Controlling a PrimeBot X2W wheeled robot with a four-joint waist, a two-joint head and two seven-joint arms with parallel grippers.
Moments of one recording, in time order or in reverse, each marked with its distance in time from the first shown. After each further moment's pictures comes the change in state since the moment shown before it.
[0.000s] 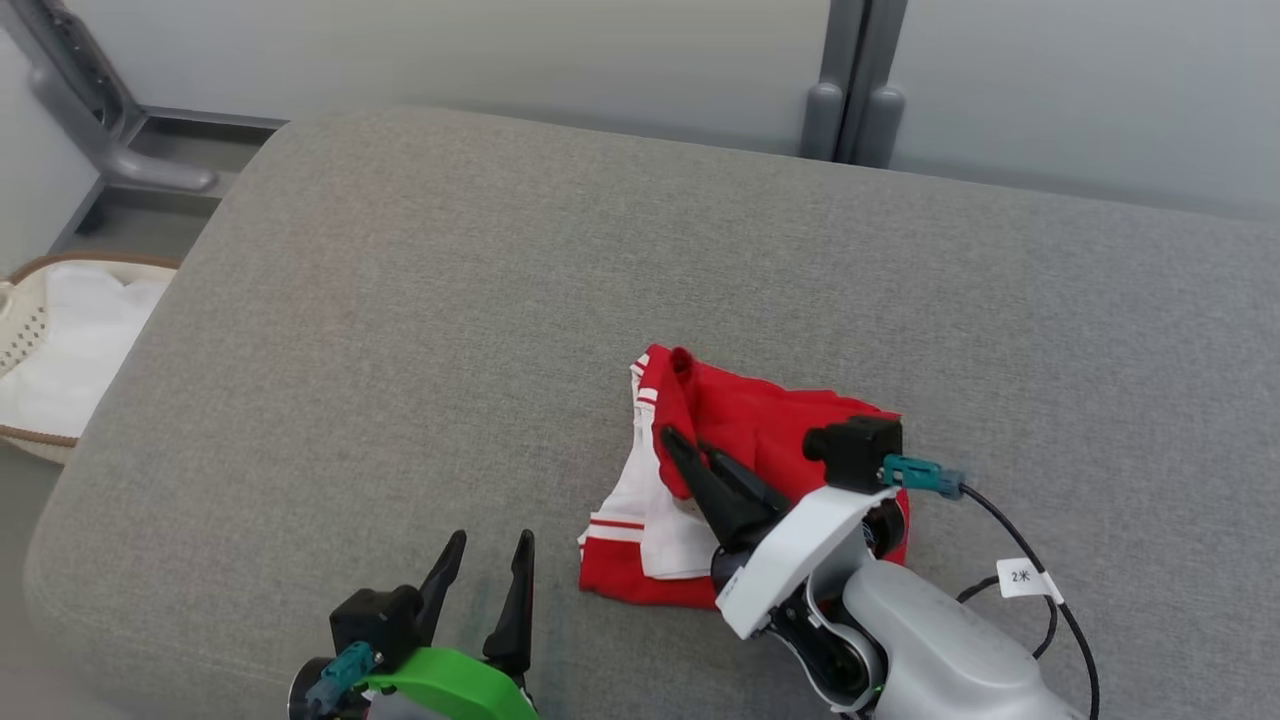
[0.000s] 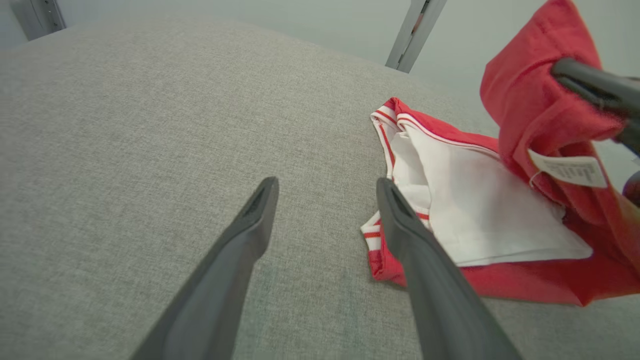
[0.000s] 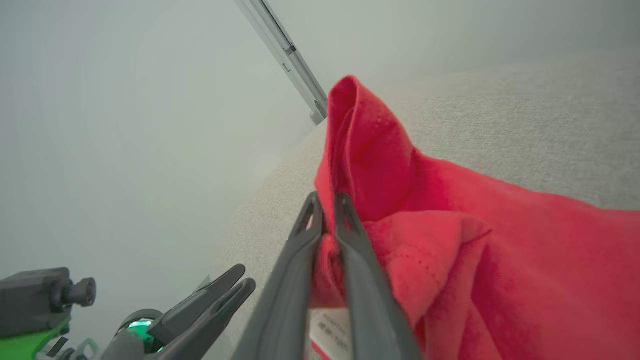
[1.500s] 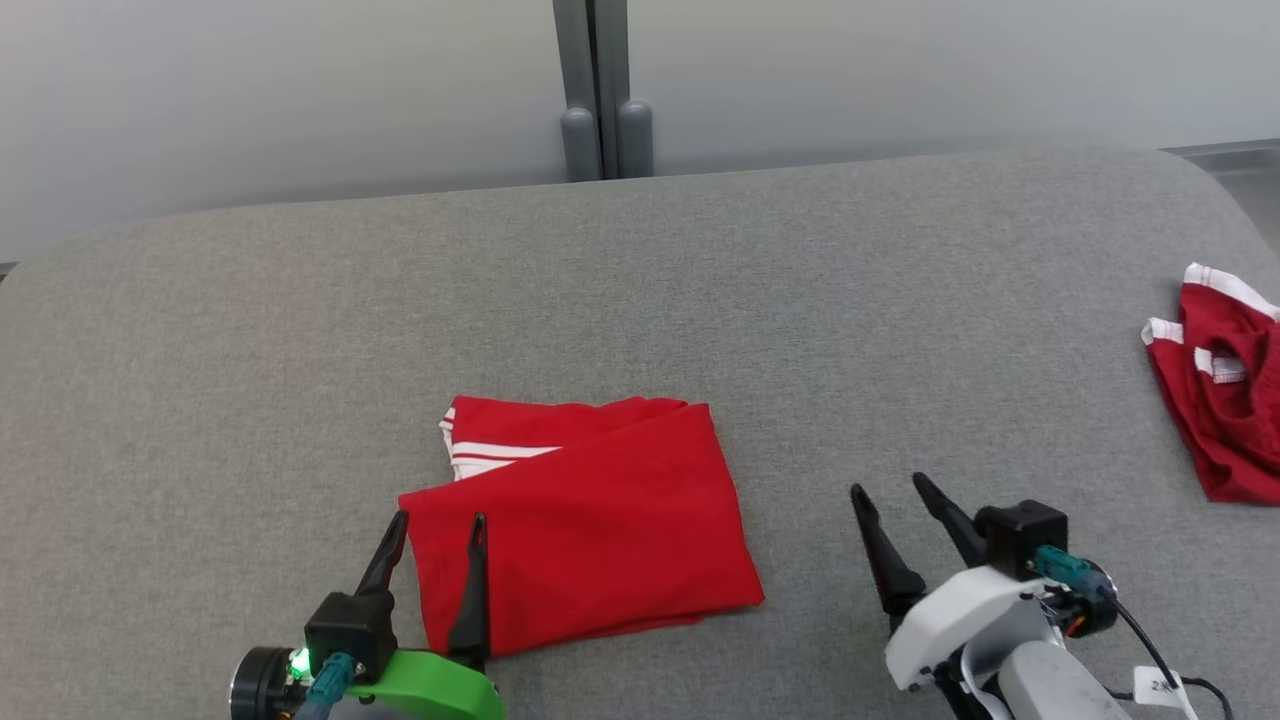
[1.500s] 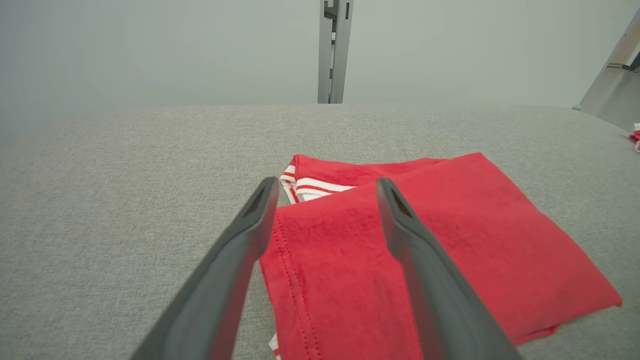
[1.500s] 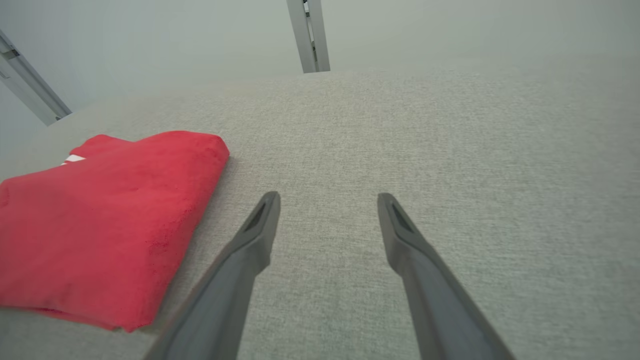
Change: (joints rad) left arm 0.066 0.000 0.108 -0.146 0.231 0.082 0.000; right arm 0.273 -0.002 -0.557 0.018 -0.621 0.000 -0.012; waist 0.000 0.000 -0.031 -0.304
